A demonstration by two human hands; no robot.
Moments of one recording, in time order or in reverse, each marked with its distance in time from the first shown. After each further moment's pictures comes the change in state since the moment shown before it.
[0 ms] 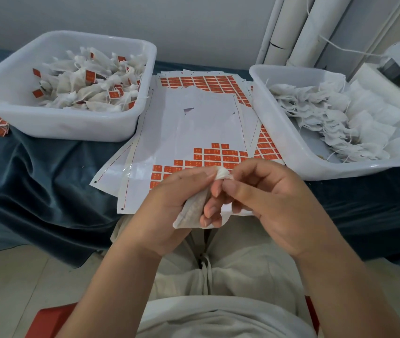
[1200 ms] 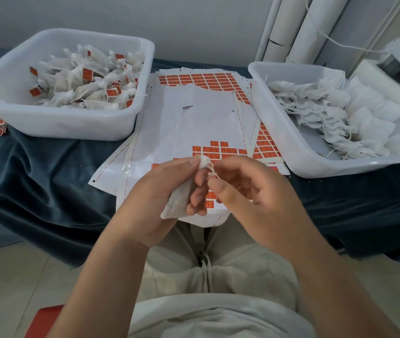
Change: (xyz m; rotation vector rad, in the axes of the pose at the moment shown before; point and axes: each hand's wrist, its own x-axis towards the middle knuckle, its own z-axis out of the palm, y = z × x) left_hand 0.000 0.007 -0.014 0.040 0.119 0.009; right_hand -0.001 0.014 0.008 -0.554 0.134 -0.175
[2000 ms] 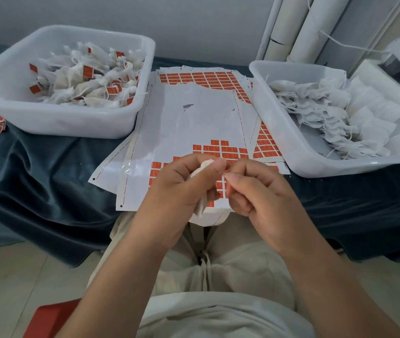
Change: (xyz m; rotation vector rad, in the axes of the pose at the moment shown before) left_hand 0.007 -0.022 0.009 0.296 0.252 0.149; right_hand 0.007 0.015 0.002 0.507 -0.092 0.125
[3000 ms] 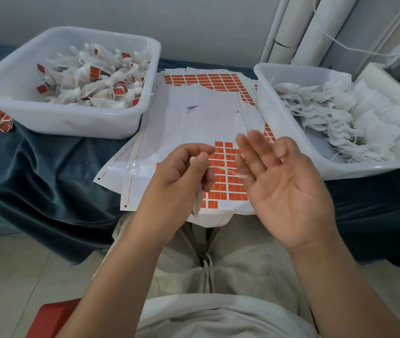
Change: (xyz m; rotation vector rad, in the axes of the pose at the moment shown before) left_hand 0.003 0.002 -0.006 0.088 0.139 0.065; right_hand 0.007 -0.007 -0.010 0.704 0.041 -0.052
